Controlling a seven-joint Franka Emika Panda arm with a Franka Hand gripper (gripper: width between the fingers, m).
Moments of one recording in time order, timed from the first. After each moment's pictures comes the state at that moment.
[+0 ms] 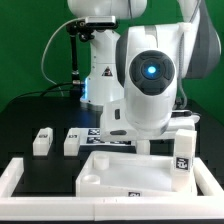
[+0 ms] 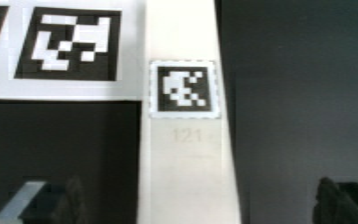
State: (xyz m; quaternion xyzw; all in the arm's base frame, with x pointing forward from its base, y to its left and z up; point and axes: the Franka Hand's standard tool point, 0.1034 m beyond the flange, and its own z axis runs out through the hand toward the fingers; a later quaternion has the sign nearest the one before) arm 0.437 0.059 0.024 -0.92 0.02 0.38 0.06
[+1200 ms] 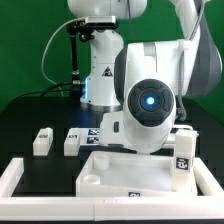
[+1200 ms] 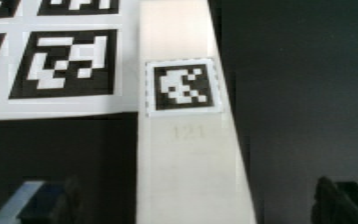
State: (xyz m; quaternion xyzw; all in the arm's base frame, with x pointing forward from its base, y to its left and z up) arm 0.435 0.058 0.011 -0.89 0.06 0.45 0.04
